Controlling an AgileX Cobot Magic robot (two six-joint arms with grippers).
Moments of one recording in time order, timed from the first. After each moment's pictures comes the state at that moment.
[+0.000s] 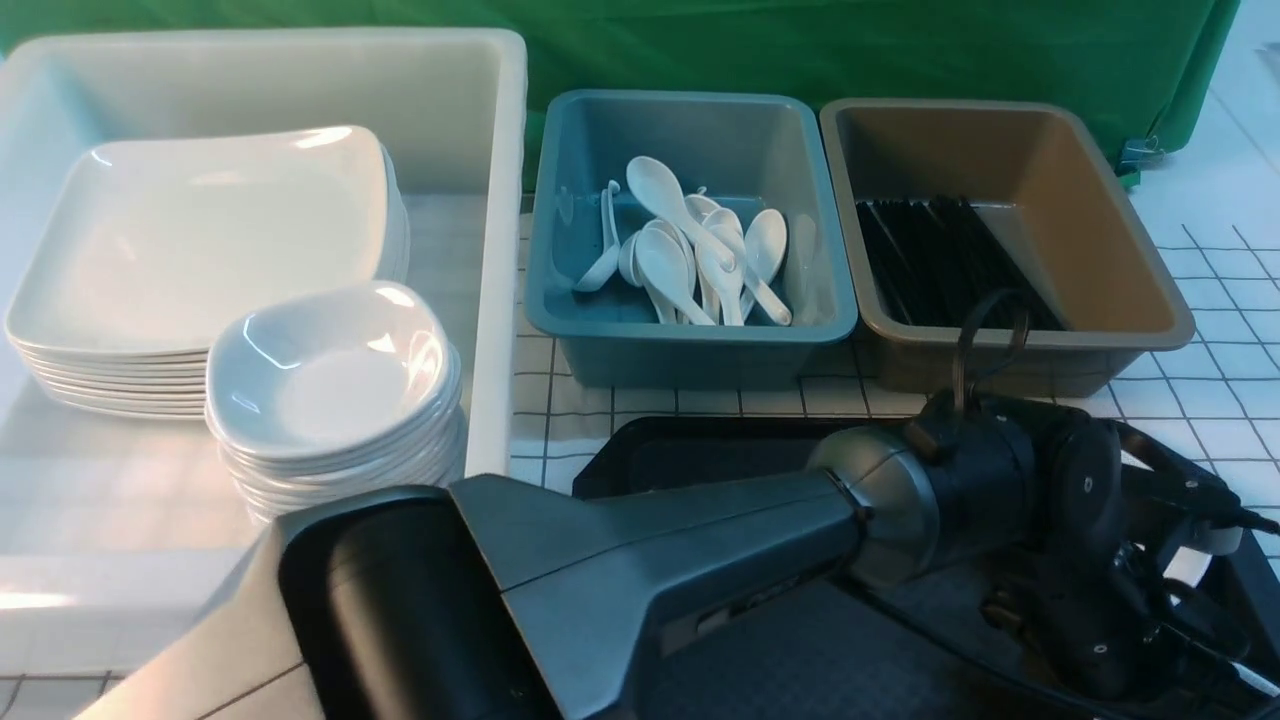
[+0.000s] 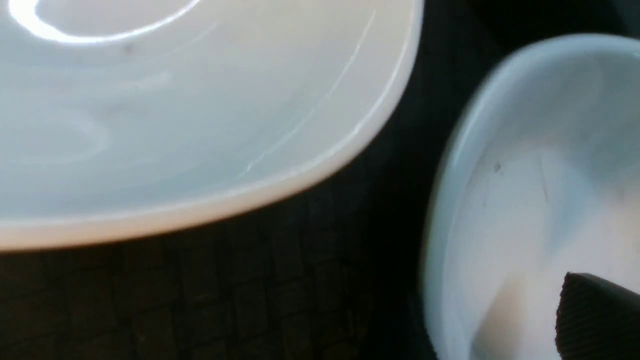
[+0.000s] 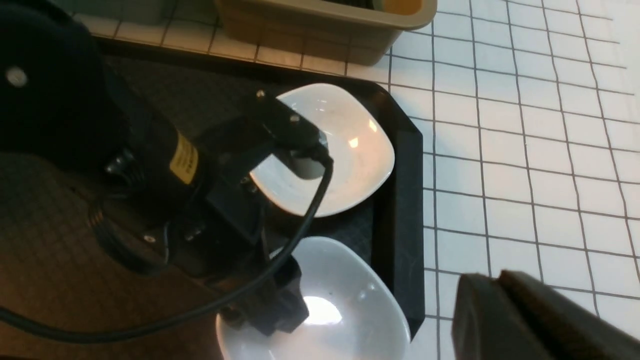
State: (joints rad) right arm 0.18 0.47 -0.83 -0.12 1.11 -0.03; left arm -1.02 2.43 -2.03 -0.53 0.83 0.03
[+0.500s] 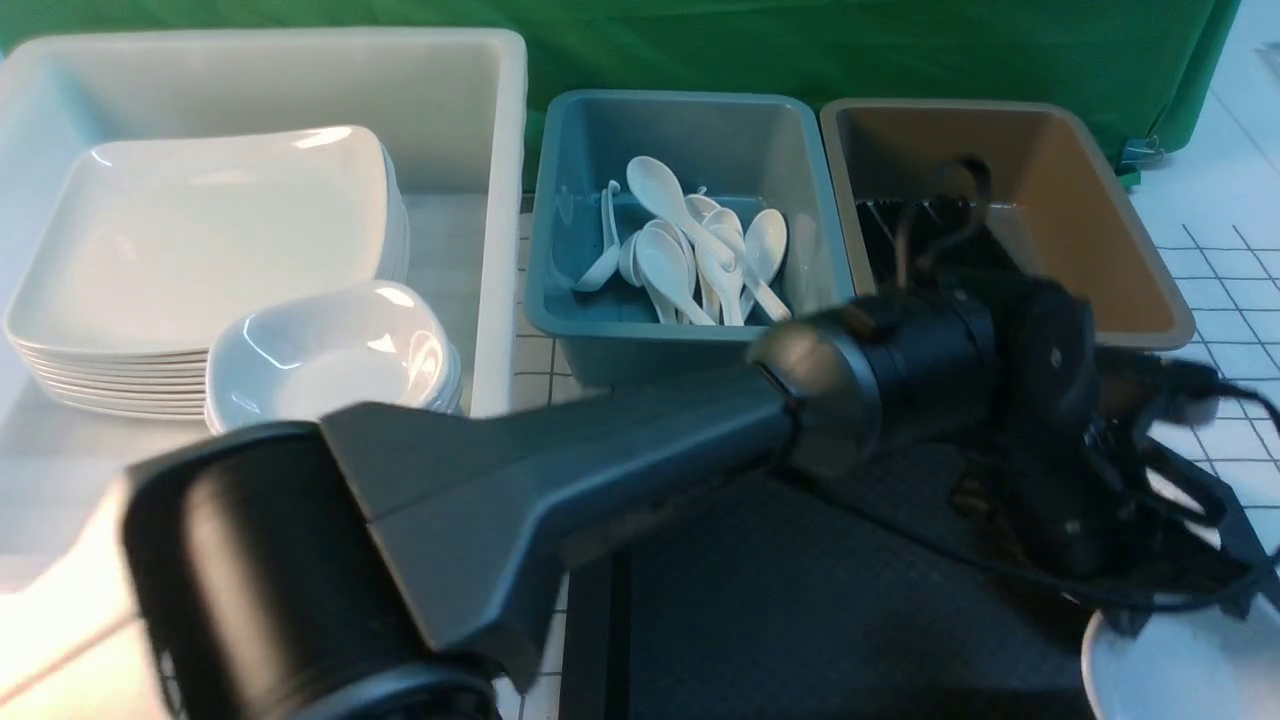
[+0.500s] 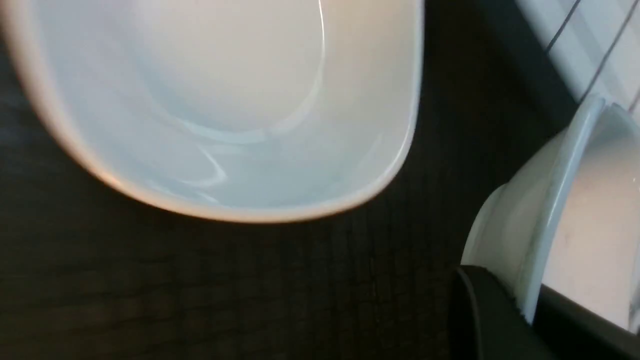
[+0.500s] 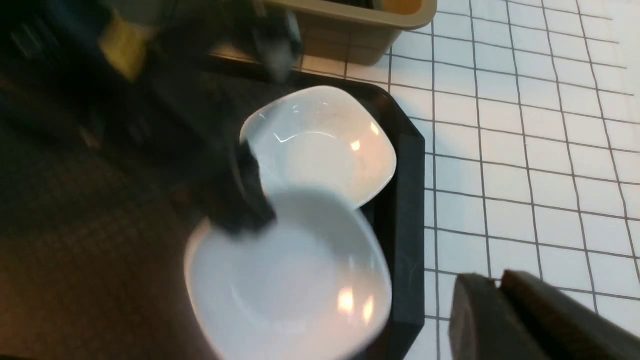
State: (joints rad) right arm 0.18 0.47 -0.83 -0.12 1.11 -0.03; left arm -0.93 2.27 -2.04 -0.44 0.90 -0.03
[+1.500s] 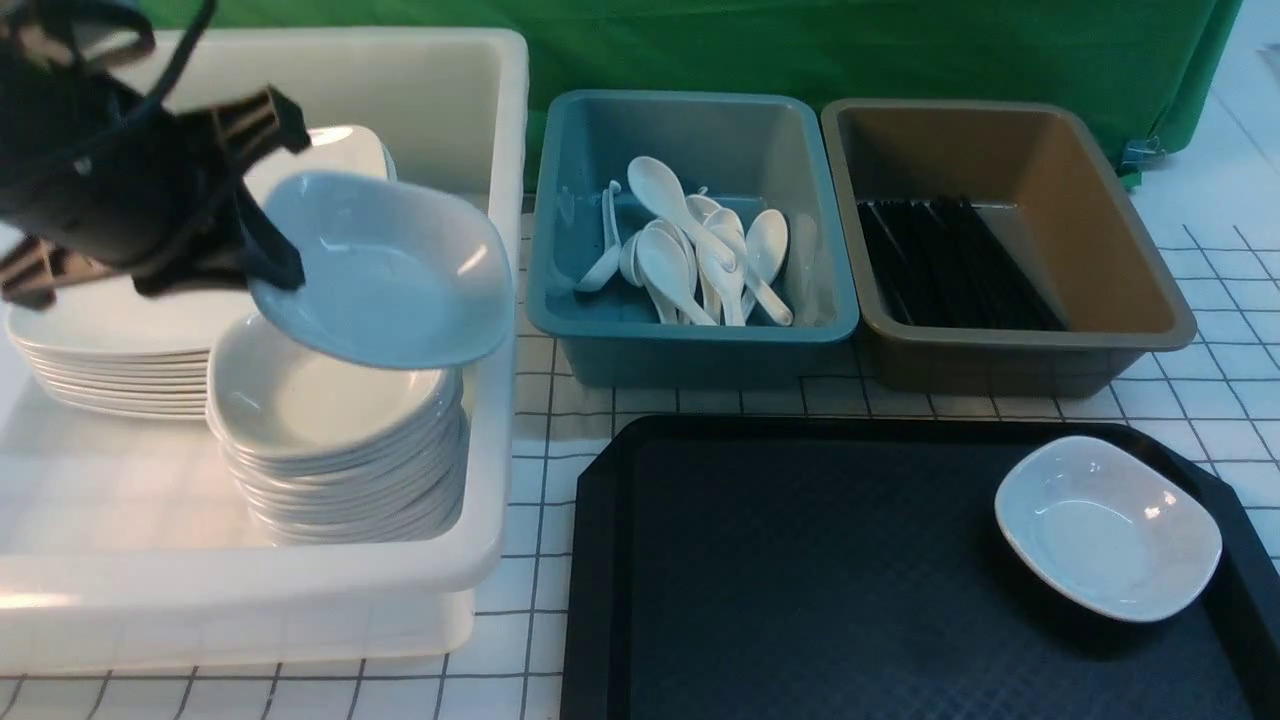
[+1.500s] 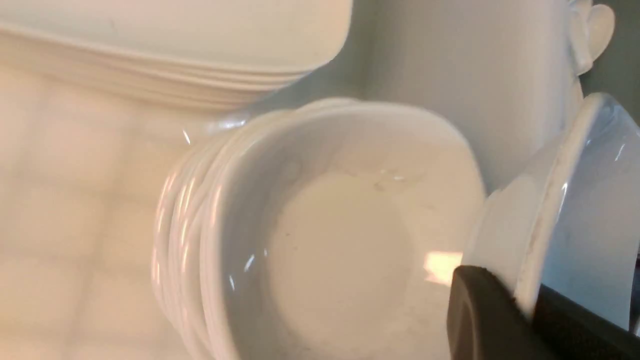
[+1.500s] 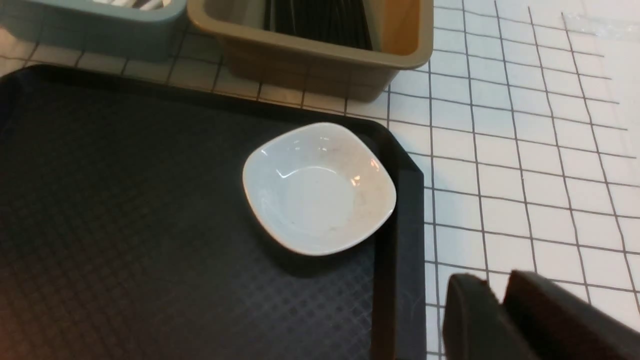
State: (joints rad) right arm 0.18 0.47 -0.83 -0.12 1.05 -0.02; left arm -0.03 1.40 -1.18 -0.35 0.87 -0.30
